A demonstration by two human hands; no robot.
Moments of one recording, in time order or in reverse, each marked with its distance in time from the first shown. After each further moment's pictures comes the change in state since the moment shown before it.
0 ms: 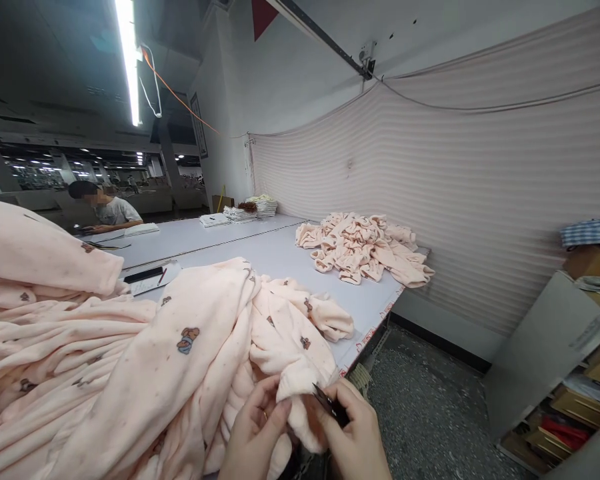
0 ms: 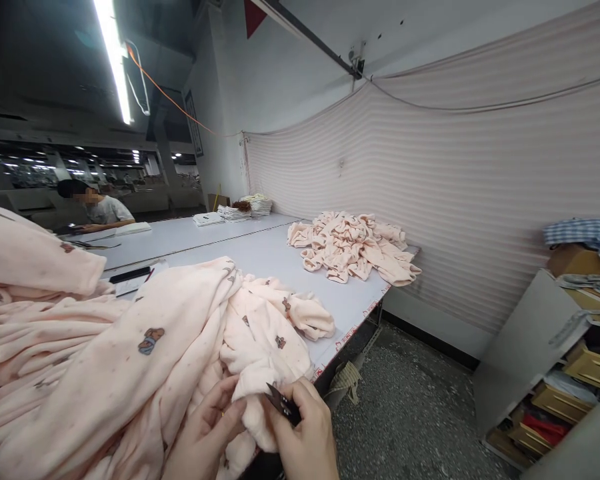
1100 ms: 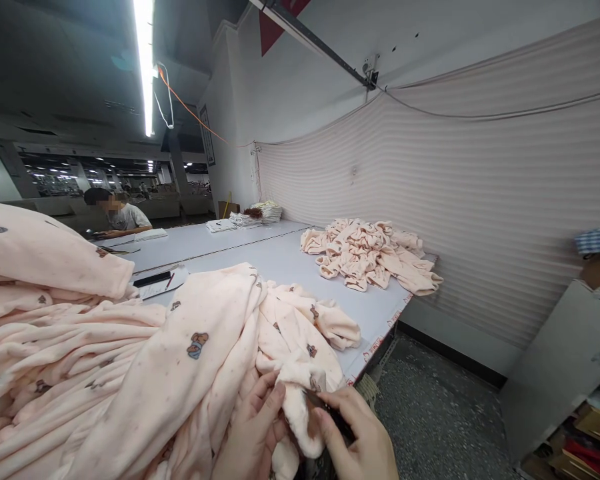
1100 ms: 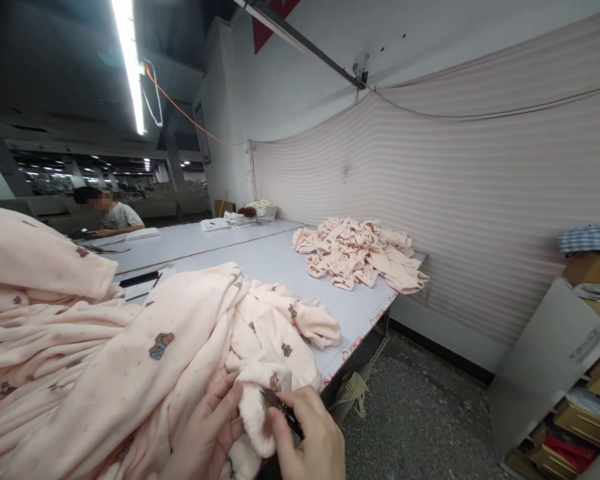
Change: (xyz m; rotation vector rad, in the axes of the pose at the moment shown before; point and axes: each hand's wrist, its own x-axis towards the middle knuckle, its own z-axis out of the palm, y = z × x) left_hand 0.009 0.016 -0.001 -0.297 0.006 -0.162; right_hand -0.001 -0.007 -0.004 -0.225 -0.028 -0.171
